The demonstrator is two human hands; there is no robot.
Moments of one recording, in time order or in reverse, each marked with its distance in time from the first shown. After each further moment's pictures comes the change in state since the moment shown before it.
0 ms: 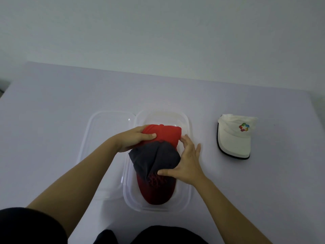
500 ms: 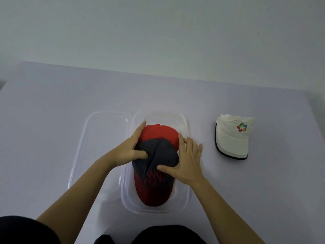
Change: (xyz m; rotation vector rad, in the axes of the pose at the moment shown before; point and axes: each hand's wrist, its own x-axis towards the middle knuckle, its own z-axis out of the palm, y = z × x) left_hand -0.030 -0.020 0.013 0.306 0.096 0.180; right_hand 0.008 0.006 0.002 -0.219 0.036 0.015
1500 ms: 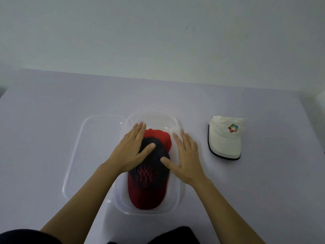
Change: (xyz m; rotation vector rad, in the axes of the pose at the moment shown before) left_hand -0.001 0.022 0.037 0.697 0.302 0.071; right_hand -0.009 0.018 -0.024 0.142 0.017 -0.122
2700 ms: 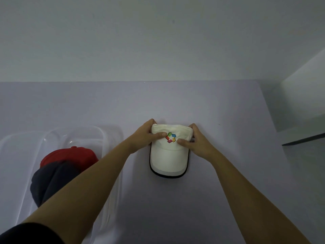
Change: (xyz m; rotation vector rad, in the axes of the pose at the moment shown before) left_hand 0.206 0.177 0.117 -0.803 -0.289 -0.164; right_hand 0.054 0.255 -0.146 0.696 -0.114 0.284
